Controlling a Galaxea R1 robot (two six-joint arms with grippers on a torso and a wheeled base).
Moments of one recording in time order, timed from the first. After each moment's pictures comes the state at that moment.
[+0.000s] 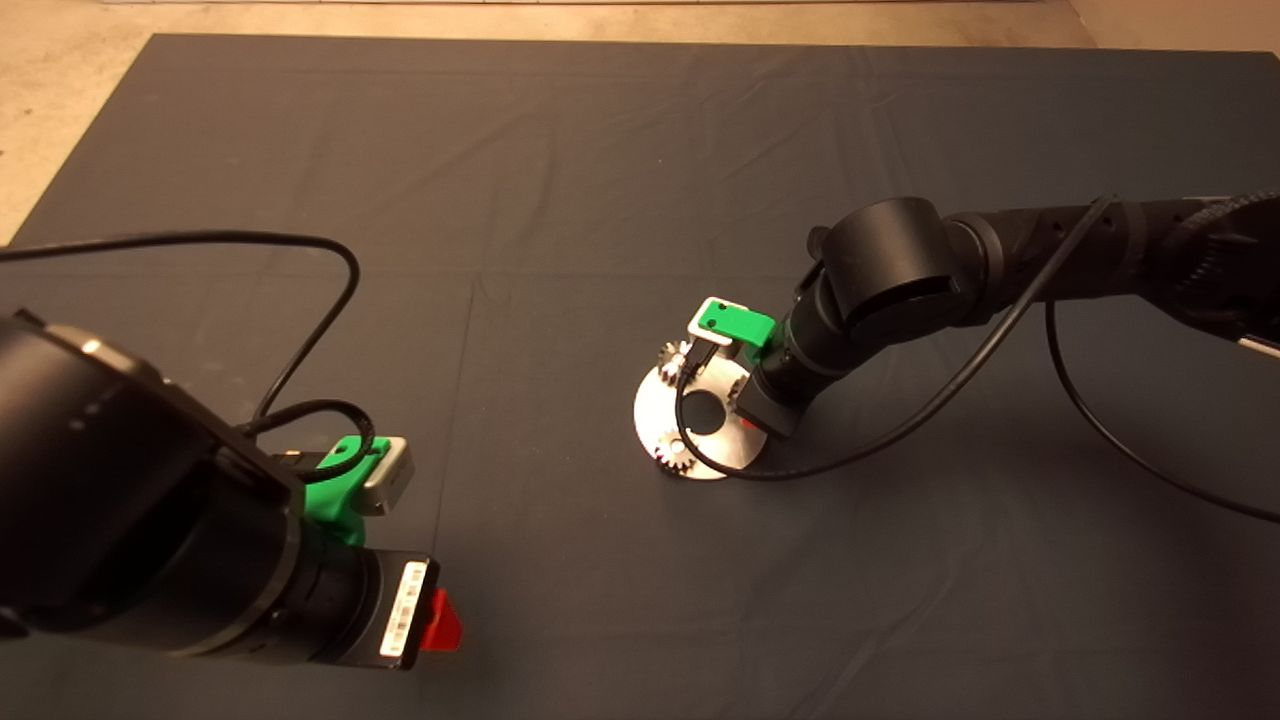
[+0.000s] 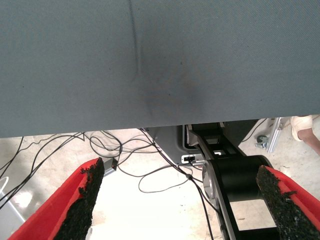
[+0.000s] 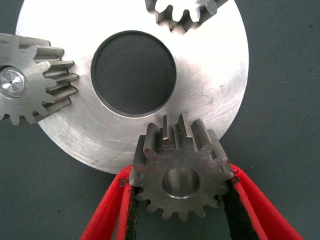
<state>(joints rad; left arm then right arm) -0.51 2.30 -0.34 0.11 1.53 -1.90 0.30 2.68 -1.02 -0.48 -1.53 0.73</state>
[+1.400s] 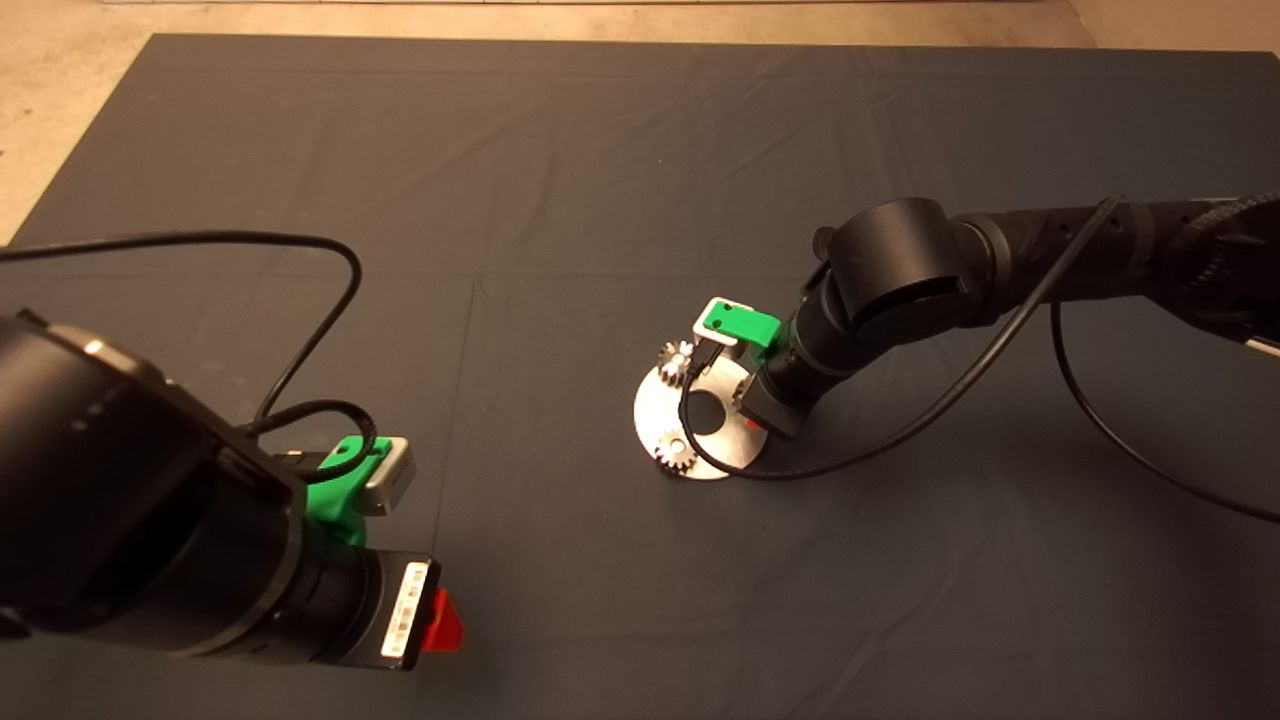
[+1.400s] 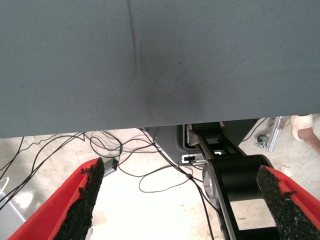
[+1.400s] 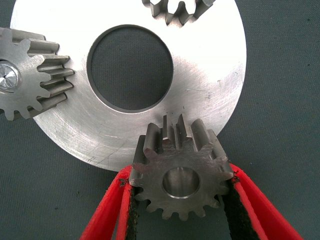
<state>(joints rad) -0.51 2.30 -0.34 0.11 1.53 -1.90 0.30 2.68 -1.01 -0.48 -1.53 0.73</state>
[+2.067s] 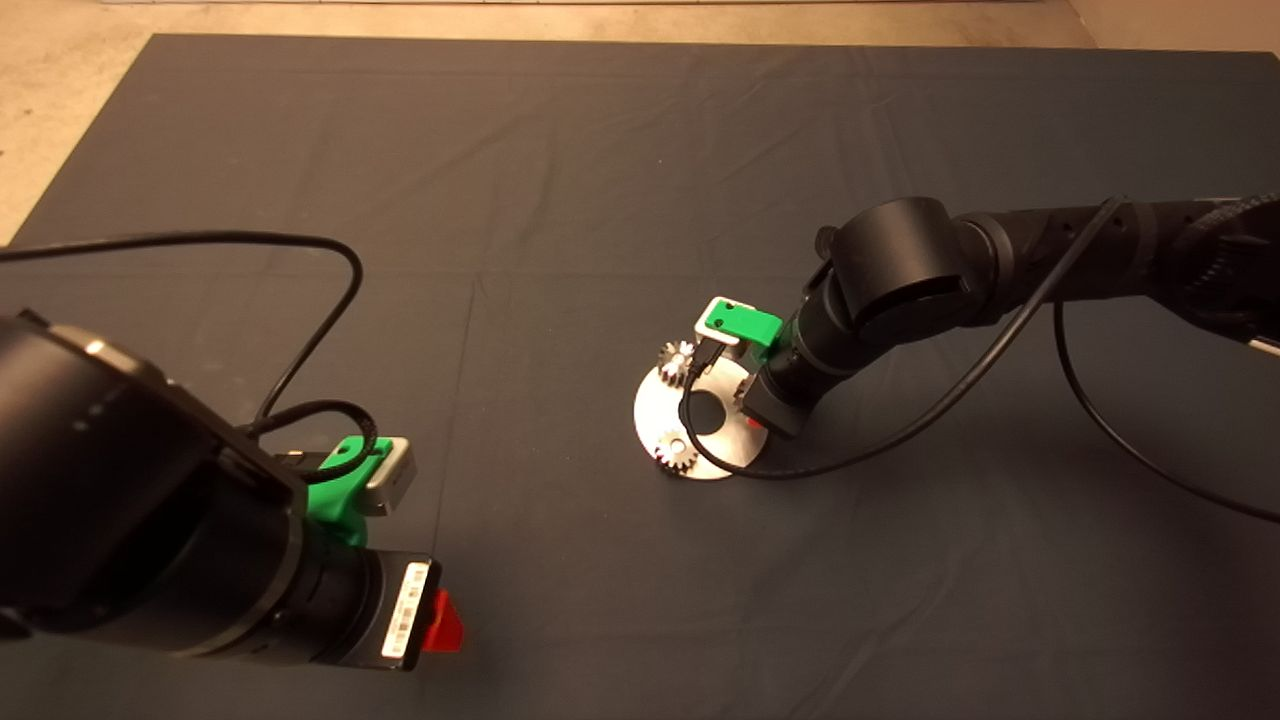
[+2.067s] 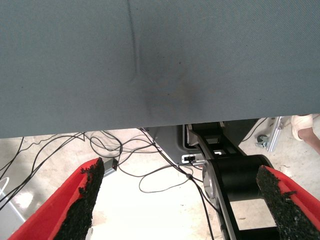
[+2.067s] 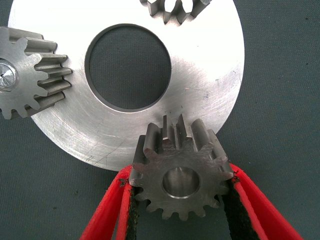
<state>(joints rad) -0.51 2.30 -0.34 0.11 1.53 -1.90 0.30 2.67 -1.01 -0.48 -1.53 0.72</state>
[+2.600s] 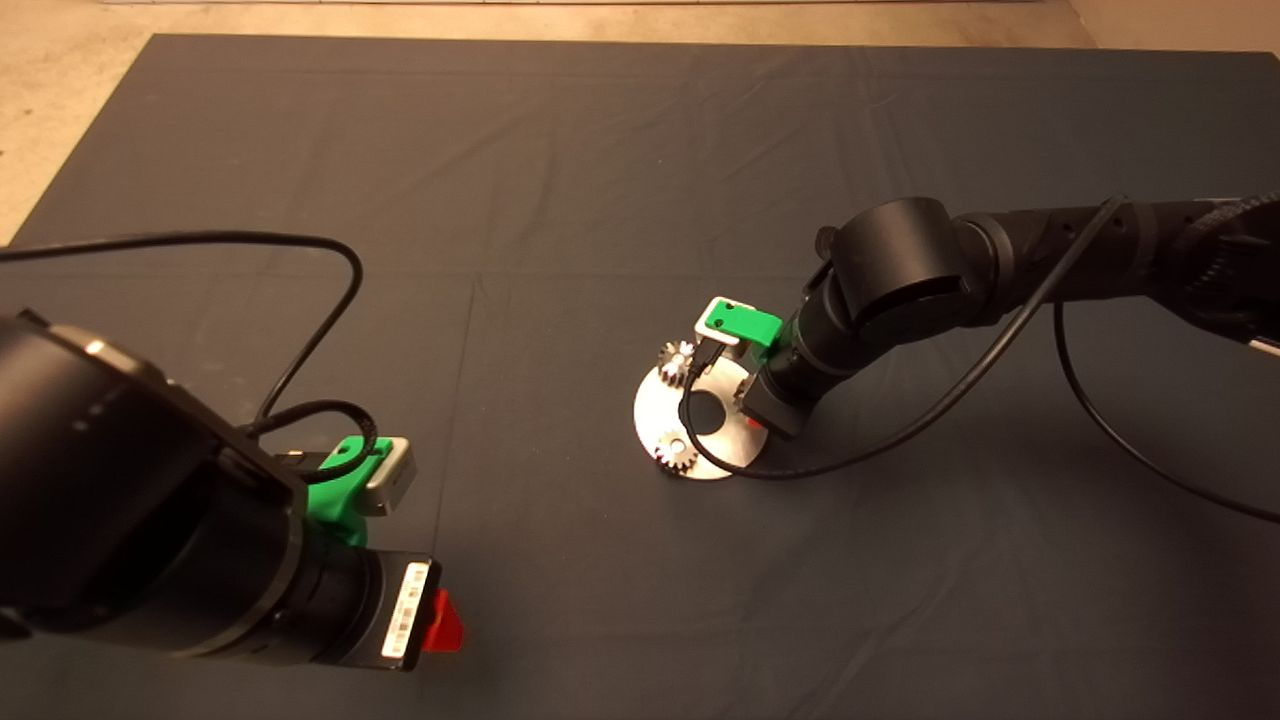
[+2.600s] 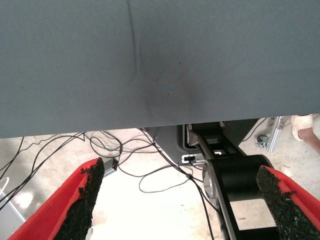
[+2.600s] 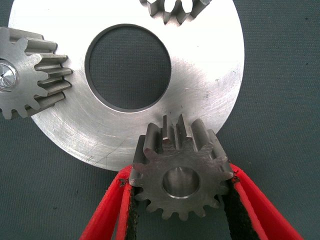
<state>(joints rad) -0.51 2.30 -0.34 0.11 1.53 -1.90 0.30 2.67 -1.01 -0.48 -1.53 0.72</state>
